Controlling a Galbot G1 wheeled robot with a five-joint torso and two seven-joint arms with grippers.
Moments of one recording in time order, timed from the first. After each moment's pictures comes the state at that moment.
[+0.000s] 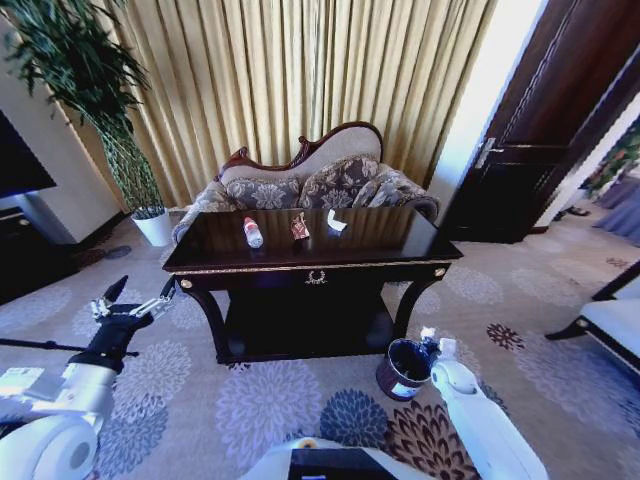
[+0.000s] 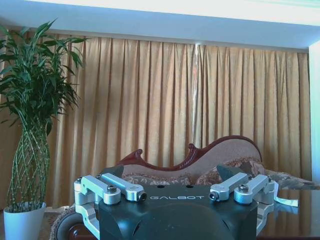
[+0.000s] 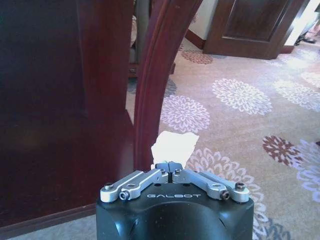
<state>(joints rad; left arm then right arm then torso) 1.76 -1.29 -1.13 -2.47 -0.65 0.23 0.15 -1.09 1.12 0.48 1.17 0.44 -0.30 0.24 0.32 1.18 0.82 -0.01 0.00</state>
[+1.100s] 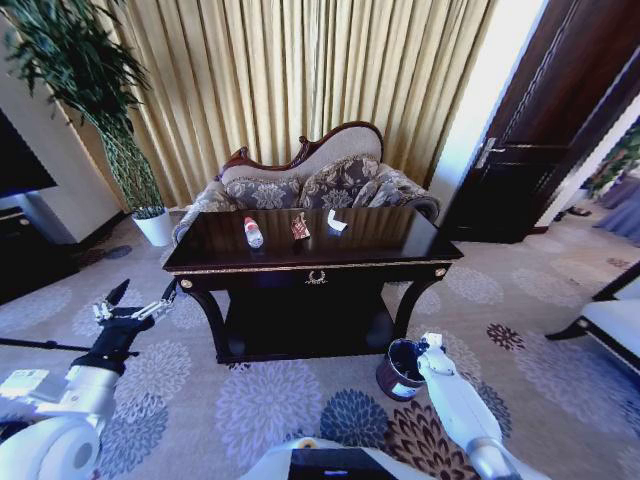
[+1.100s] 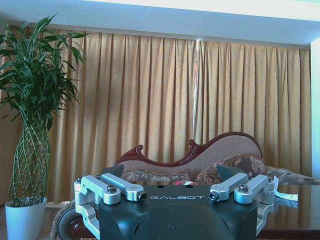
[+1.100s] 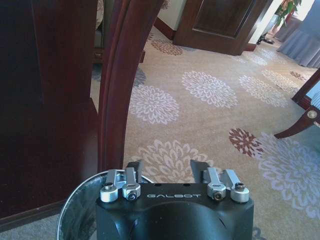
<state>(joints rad) 1.77 -1.31 -1.12 -2.45 -0.64 0.22 0.16 -0.95 1.19 0.49 0.93 0.31 -0.25 0.32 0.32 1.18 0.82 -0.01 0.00</state>
